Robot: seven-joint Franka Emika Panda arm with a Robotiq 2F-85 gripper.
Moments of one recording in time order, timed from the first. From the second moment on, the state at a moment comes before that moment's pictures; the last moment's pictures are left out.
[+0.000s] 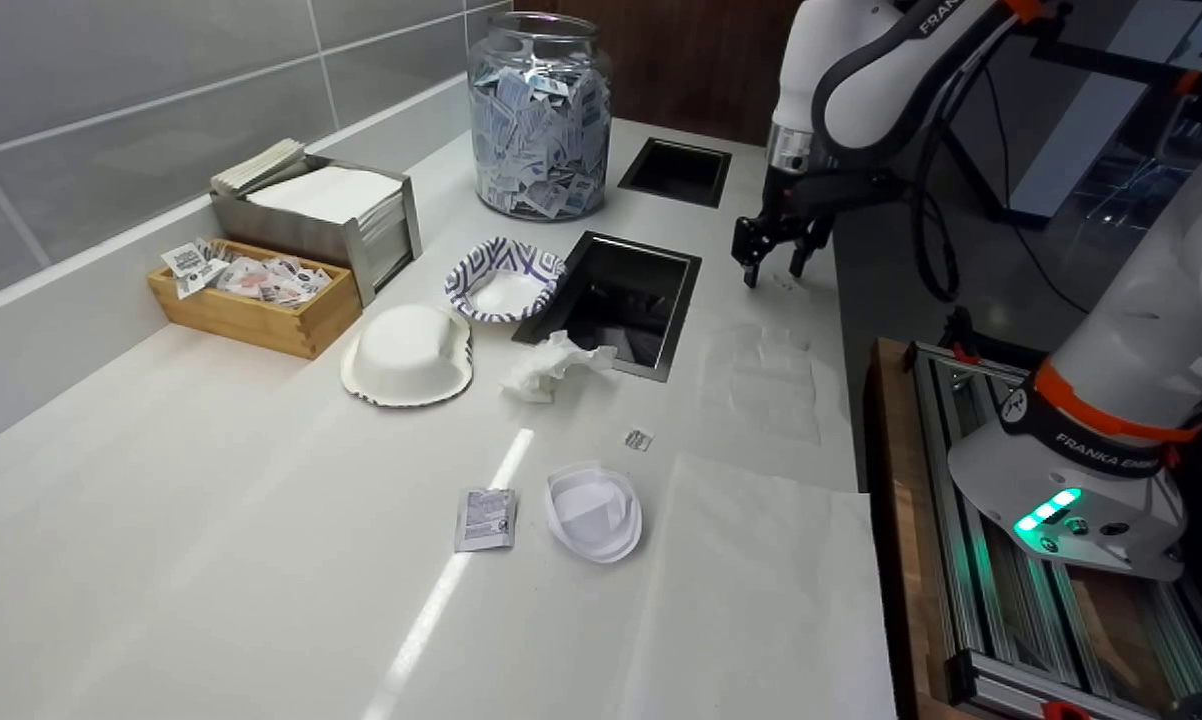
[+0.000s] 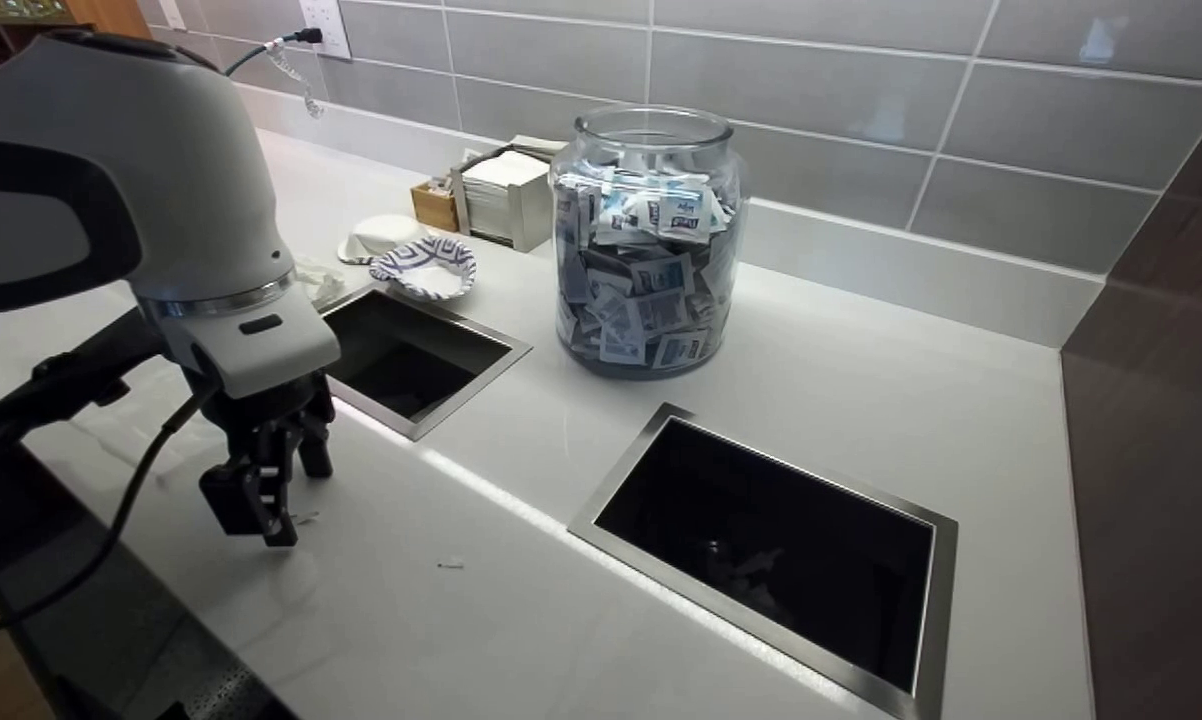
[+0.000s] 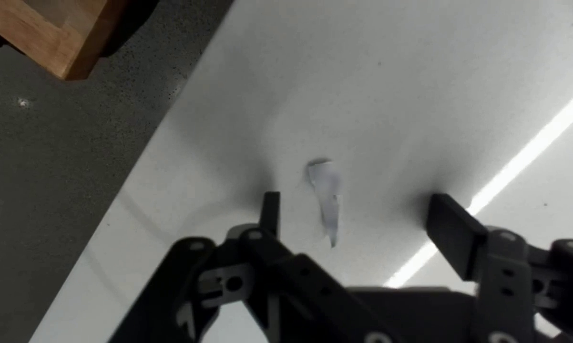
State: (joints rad) arm -0.35 -0.09 -0.18 -2.75 -0.18 2.60 0.49
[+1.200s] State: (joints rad) arm -0.33 -0.10 -0.19 -2.74 -0.12 2.62 0.44
